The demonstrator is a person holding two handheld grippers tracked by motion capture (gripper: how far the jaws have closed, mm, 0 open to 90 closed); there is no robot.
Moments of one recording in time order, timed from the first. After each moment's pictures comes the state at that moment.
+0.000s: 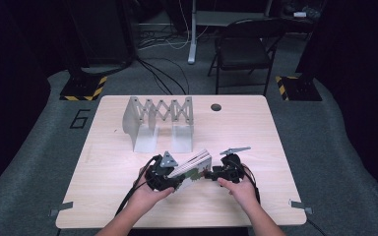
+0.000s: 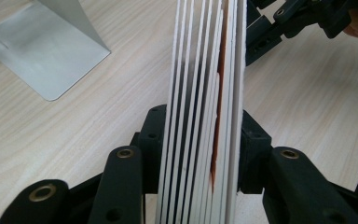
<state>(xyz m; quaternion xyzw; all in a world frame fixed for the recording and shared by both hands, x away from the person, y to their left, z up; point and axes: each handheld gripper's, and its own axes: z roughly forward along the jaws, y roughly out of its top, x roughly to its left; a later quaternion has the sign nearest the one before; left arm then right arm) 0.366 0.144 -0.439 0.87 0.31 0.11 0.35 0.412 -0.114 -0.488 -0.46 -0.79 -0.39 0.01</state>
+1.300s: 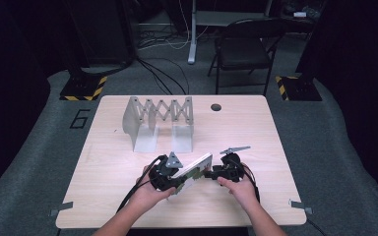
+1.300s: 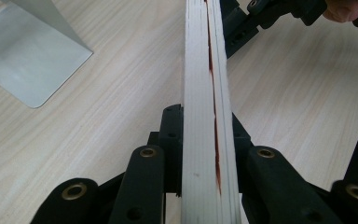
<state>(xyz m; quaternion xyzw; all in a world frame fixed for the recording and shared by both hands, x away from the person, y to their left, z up) 0.366 0.134 -0.436 0.89 0.29 0.10 0.33 0.416 -0.115 -0.490 -0.46 -0.80 -0.39 0.01</state>
